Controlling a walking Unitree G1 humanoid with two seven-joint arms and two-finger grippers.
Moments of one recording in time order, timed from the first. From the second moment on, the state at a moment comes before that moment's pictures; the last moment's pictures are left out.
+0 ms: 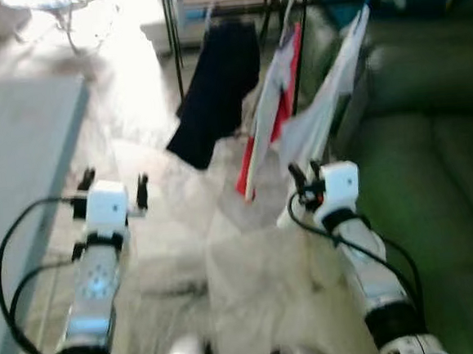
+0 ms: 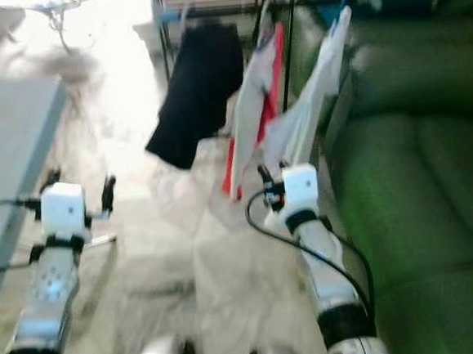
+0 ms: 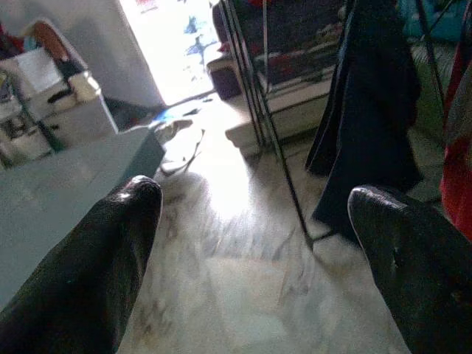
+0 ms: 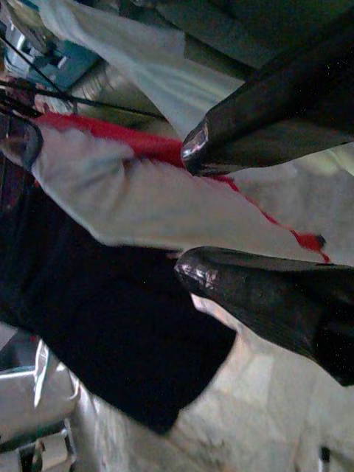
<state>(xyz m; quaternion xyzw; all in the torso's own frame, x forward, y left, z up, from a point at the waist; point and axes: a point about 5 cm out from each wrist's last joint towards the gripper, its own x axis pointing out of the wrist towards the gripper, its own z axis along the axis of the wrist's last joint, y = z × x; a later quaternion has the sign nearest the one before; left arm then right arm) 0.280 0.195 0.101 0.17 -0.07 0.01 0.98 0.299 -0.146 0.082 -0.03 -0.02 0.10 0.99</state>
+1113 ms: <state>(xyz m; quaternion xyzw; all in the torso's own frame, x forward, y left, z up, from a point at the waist) 0.292 0.213 0.123 0.22 -0.11 0.04 0.97 0.303 -0.155 0.088 -0.07 -0.05 0.07 0.99</state>
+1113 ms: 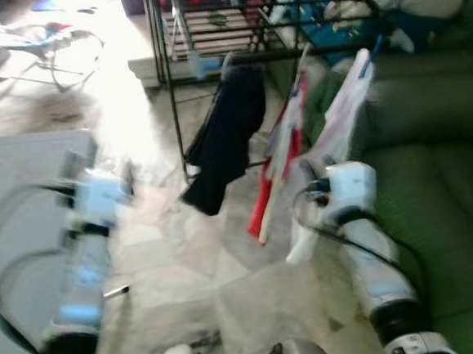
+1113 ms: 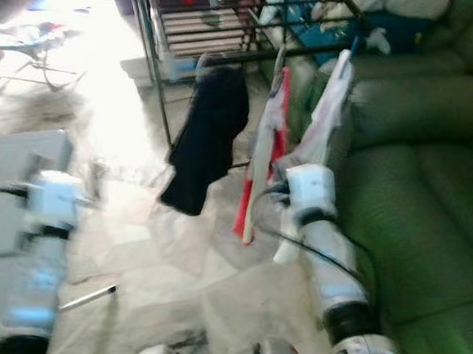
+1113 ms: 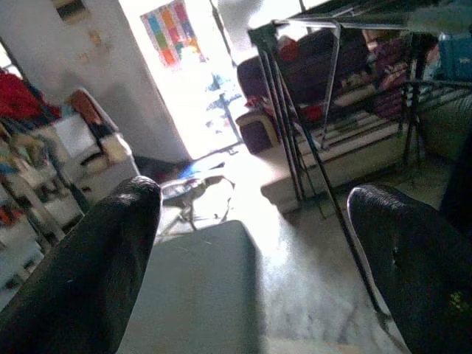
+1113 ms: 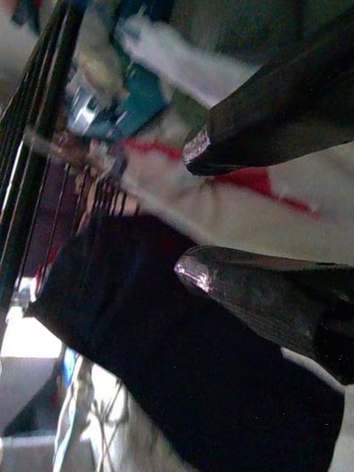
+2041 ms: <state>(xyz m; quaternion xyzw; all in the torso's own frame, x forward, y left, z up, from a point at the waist) 0.298 0.203 0.123 0.17 -0.13 0.01 0.98 0.300 -0.164 0.087 -0.08 -0.05 0.07 0.99</state>
